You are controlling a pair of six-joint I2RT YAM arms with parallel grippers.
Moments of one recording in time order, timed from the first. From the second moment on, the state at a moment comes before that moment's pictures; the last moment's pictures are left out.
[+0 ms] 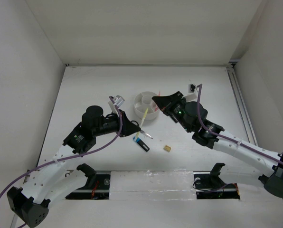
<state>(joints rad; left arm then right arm) -0.61 0.78 0.74 -0.27 0.55 -0.57 0.90 1.09 0.88 0.19 0.39 1.07</state>
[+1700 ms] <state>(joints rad) -0.61 0.78 0.74 -0.27 0.51 -0.58 0.92 1.14 0.87 0.26 0.35 1.04</state>
